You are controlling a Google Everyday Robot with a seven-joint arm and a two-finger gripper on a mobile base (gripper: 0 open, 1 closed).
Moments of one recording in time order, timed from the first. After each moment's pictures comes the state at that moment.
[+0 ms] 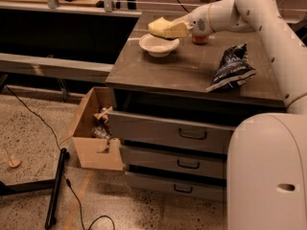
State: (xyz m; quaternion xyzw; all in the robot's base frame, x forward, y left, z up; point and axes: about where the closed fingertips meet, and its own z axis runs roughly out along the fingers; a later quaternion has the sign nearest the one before) arm 0.811 -0.076 0.935 -0.41 0.73 0.26 0.48
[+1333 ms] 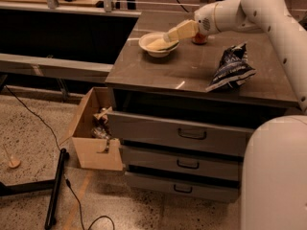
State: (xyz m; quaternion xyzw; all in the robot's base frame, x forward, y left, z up) arm 0.812 -0.099 0.943 -0.38 0.74 0.21 0.51
